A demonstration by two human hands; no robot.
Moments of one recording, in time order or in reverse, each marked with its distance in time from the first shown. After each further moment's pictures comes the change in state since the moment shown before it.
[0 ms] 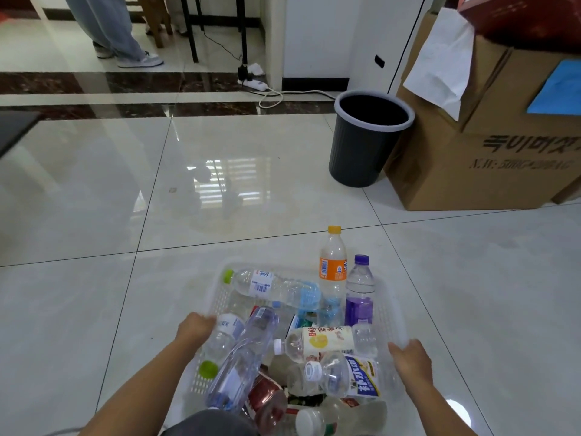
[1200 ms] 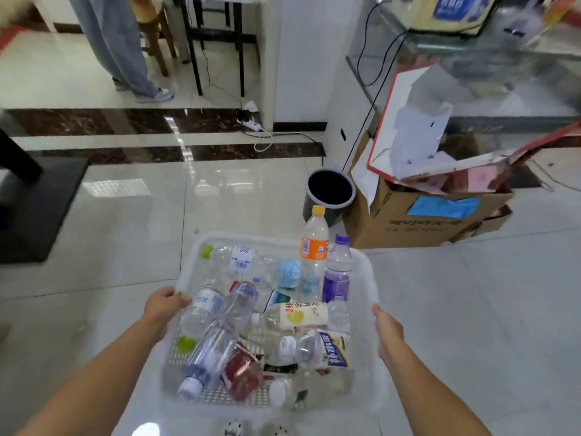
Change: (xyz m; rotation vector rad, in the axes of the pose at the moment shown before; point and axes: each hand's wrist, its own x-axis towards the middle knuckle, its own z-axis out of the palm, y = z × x) left_hand -0.384 0.243 -0.361 -0.339 0.012 0.046; right_hand -0.291 -0.272 -0.408 0.503 -0.099 0.316
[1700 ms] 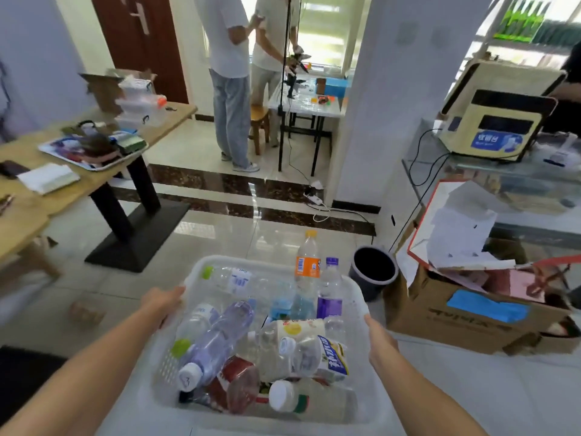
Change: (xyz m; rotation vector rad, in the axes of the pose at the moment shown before) left_hand -0.130 0.049 -0.162 0.123 0.329 -0.071; right_hand -0.152 -0.084 0.010 0.005 -0.230 -0.175
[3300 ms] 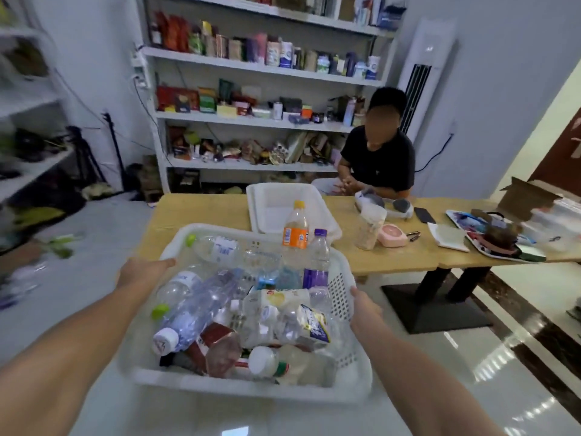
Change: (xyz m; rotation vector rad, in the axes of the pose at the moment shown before) left_hand -0.268 -0.562 -0.469 -0.626 1.133 -0.688; right_hand -0.593 0.273 0.394 -0.722 -1.027 -0.313
